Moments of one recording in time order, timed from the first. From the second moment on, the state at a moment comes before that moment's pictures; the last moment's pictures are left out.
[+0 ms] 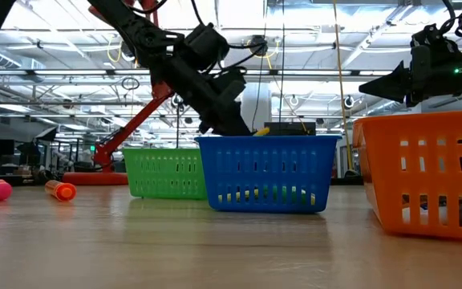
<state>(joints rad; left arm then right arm) 0.28 1.85 1.12 0.07 0.08 -0.03 -0.23 0.05 0.01 0.08 0.29 -0.01</state>
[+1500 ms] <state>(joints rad) -0.06 1.17 0.68 -1.10 0.12 -1.15 -0.23 0.06 0.01 0.08 0.29 -0.01</state>
